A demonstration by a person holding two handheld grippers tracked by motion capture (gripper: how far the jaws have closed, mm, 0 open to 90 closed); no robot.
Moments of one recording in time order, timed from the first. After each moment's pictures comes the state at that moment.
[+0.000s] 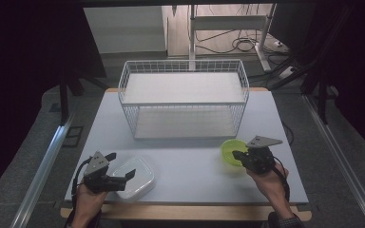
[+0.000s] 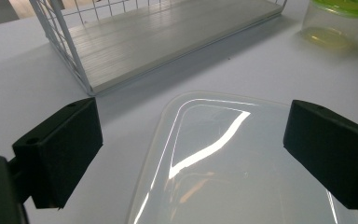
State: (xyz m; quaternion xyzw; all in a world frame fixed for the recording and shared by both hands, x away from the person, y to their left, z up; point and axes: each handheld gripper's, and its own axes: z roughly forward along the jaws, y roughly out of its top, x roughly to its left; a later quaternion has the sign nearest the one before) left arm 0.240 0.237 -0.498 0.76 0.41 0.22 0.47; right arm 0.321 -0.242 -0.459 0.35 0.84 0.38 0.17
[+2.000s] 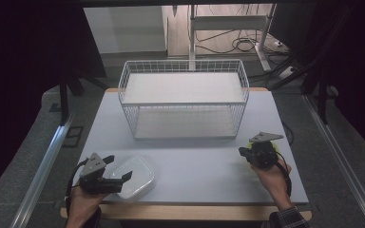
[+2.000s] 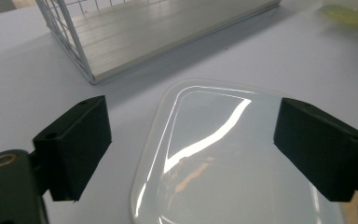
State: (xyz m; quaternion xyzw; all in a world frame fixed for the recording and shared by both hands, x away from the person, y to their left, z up) left arm 0.229 0.245 -0.489 0.76 0.41 0.20 0.45; right arm 0.345 -0.258 -0.474 0.40 0.83 0.35 0.18
